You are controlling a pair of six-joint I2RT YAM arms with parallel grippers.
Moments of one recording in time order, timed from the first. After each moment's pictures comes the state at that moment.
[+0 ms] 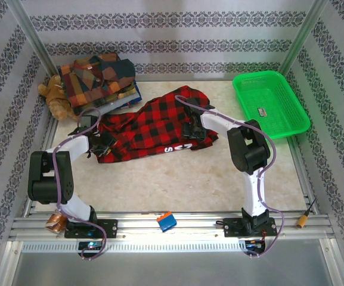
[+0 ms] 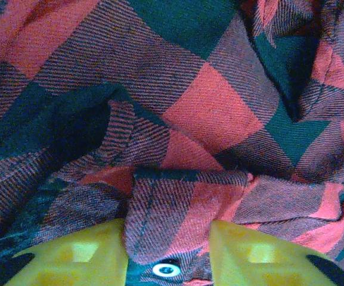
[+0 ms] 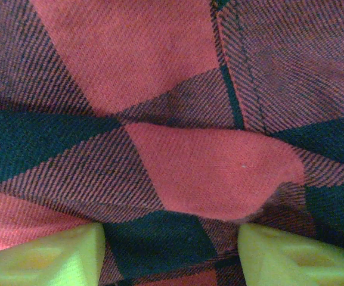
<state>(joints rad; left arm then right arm) 0.07 1.60 0.86 -0.38 0.29 -0.86 0.45 2.10 1.53 -0.72 0.01 0.55</state>
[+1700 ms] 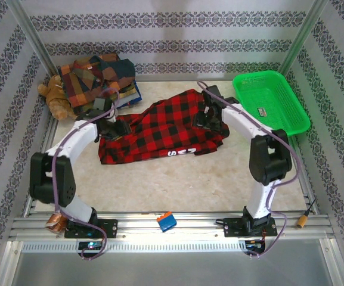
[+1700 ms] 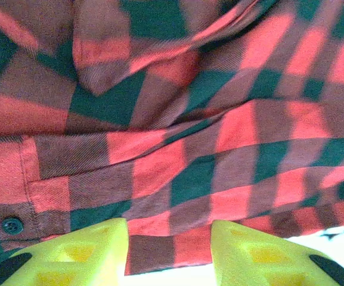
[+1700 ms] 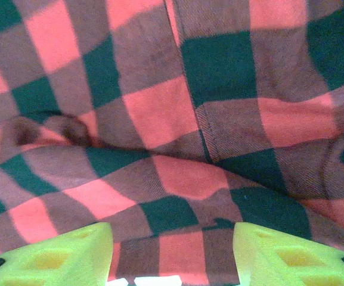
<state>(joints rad) -0.12 1.62 1.15 -0.66 0.27 -0.56 0.33 1.90 1.48 -0.78 -0.12 0.53</state>
